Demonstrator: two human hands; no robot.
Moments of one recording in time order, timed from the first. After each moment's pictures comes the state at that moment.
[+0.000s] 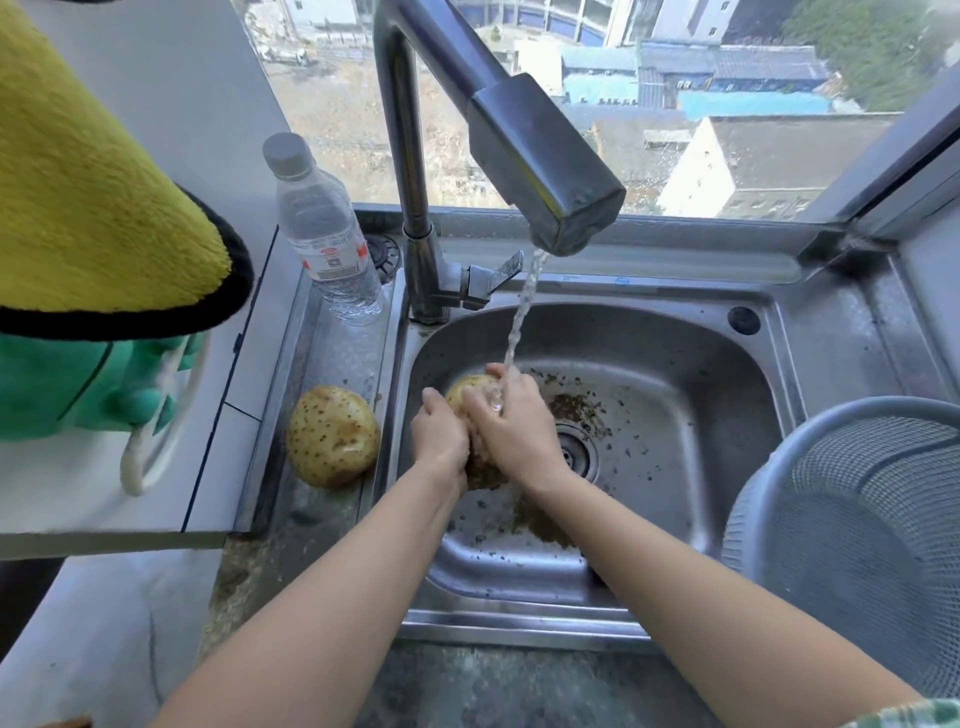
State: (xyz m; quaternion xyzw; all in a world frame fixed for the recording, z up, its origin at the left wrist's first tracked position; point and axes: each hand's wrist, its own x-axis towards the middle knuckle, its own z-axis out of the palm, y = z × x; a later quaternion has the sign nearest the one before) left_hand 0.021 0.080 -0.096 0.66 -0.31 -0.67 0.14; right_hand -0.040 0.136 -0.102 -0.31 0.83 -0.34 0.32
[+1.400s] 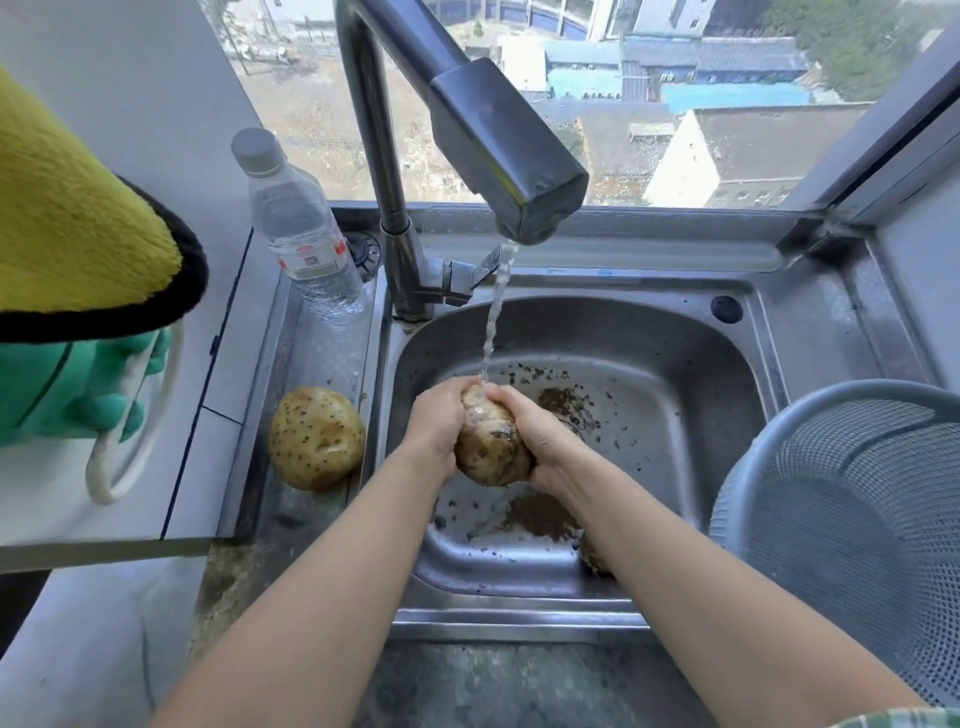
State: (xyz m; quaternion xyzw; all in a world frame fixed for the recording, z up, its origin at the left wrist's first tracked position) left_hand 0.011 0.076 -0.084 0.57 -0.39 -0.72 0.09; right_hand -0.065 0.151 -0.119 0.08 0.63 -0.50 0.59
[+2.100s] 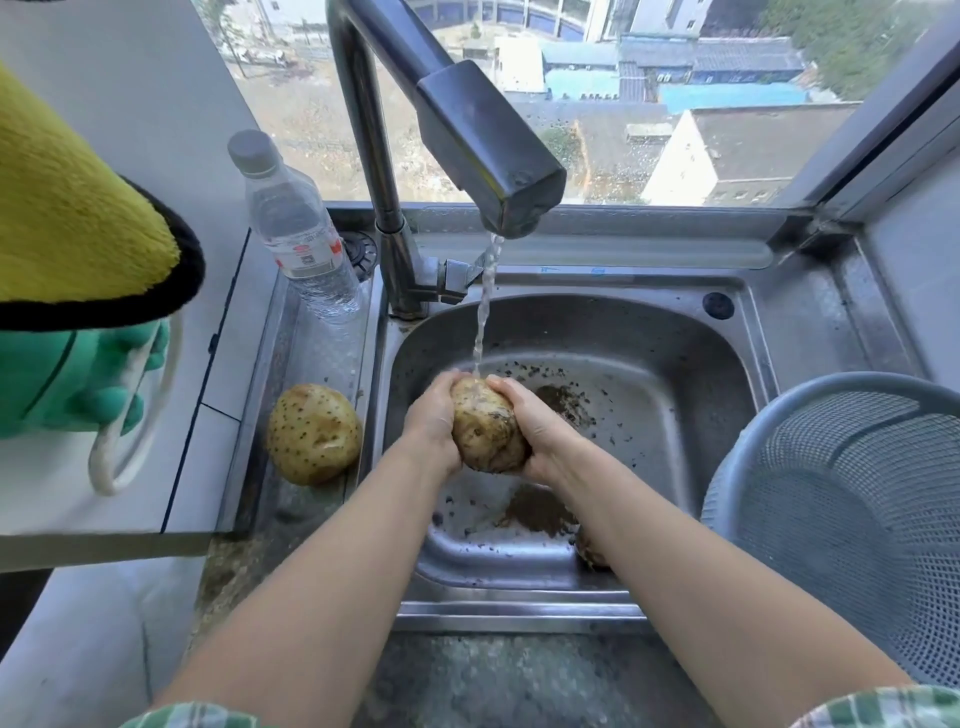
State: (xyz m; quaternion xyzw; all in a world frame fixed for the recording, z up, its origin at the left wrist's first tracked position) left_hand 0.007 0.076 -0.097 0.60 -0.23 -0.76 0.10; right_hand -0.067 0.149 -0.106 0.13 0.60 -0.51 0.61
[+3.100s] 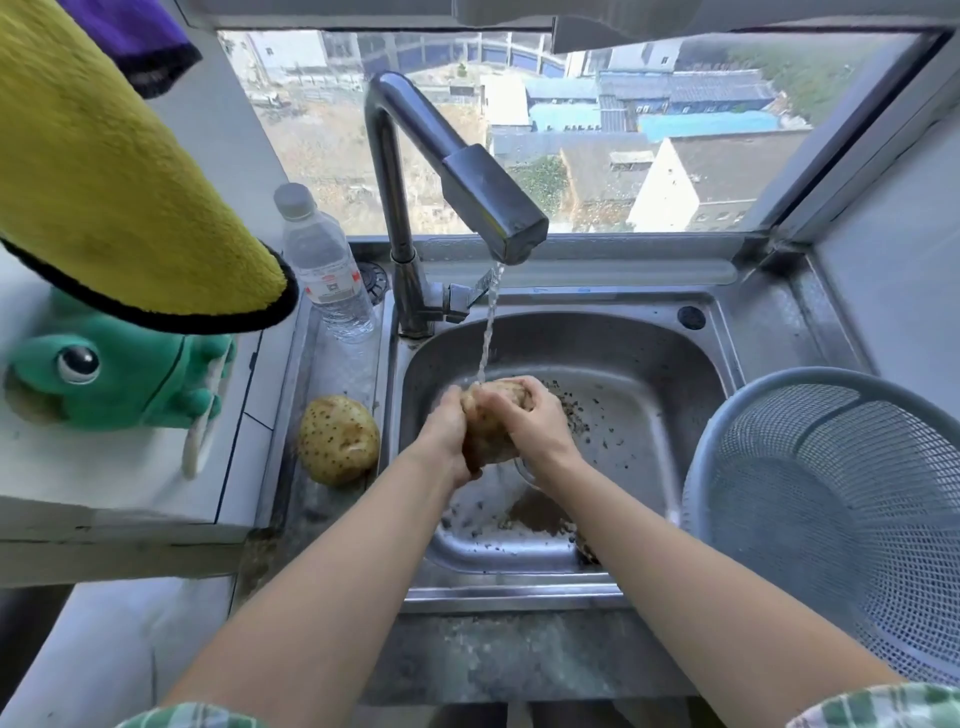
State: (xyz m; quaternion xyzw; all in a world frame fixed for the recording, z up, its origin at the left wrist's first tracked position) left_hand 0.025 0.086 -0.070 0.59 -0.28 -0.76 0.00; right_hand -0.041 0.169 -0.061 -0.13 0.75 -0.53 0.37
